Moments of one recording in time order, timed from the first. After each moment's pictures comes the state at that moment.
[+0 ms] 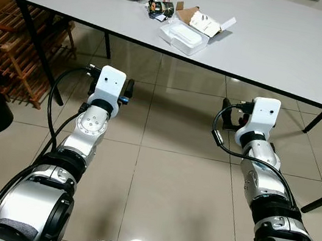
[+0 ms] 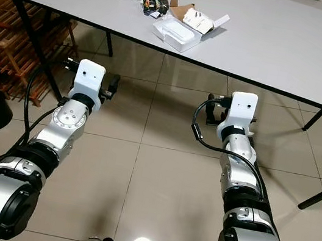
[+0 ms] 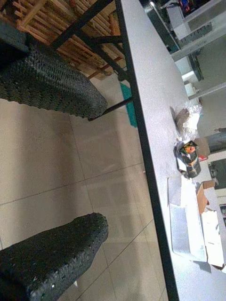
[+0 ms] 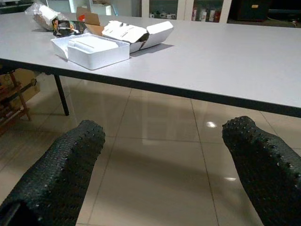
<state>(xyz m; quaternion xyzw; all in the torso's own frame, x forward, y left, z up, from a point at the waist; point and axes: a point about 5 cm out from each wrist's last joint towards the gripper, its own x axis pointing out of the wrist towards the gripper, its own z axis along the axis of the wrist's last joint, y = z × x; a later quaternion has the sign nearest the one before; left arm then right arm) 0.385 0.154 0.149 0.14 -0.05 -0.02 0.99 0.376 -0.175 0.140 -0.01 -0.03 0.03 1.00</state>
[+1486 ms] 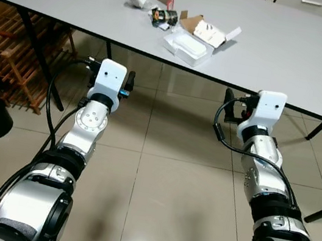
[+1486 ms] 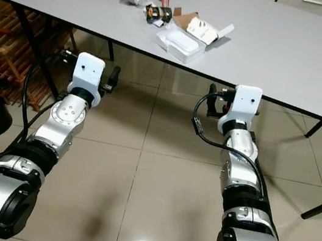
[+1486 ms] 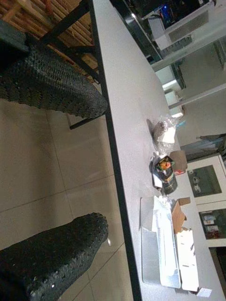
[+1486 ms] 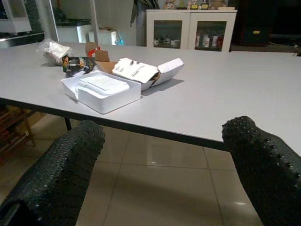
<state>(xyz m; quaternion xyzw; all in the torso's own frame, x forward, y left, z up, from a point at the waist) 0.386 0.156 0.163 0.15 -0.08 -0.02 0.99 0.377 -0.170 0.156 0.00 -0.08 0.03 1.00</state>
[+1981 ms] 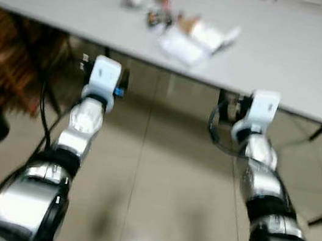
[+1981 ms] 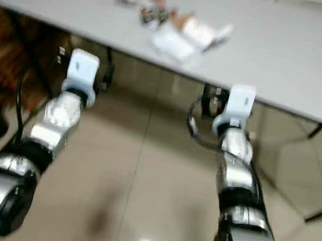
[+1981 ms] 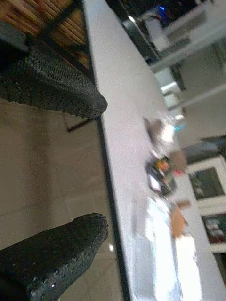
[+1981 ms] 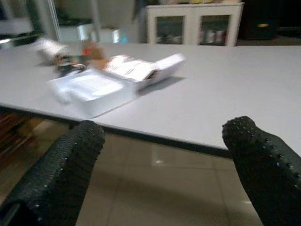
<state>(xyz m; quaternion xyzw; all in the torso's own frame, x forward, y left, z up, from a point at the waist) 0.386 0.159 0.163 0.15 -0.09 -0.02 0.98 0.375 -0.166 0.153 0.00 -0.07 0.04 1.00</state>
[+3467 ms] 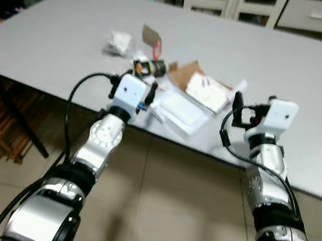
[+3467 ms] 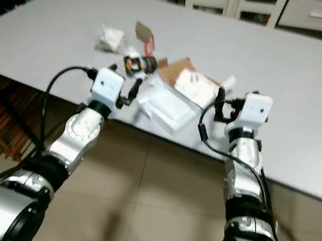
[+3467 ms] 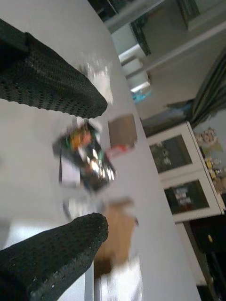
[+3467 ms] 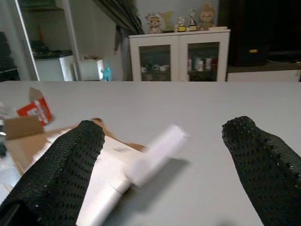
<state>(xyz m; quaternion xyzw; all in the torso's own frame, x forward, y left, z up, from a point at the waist) 0.371 0.116 0.151 0.14 -0.12 -0.09 0.98 0.365 -0.181 0.150 0.00 -0.12 0.02 0.99</state>
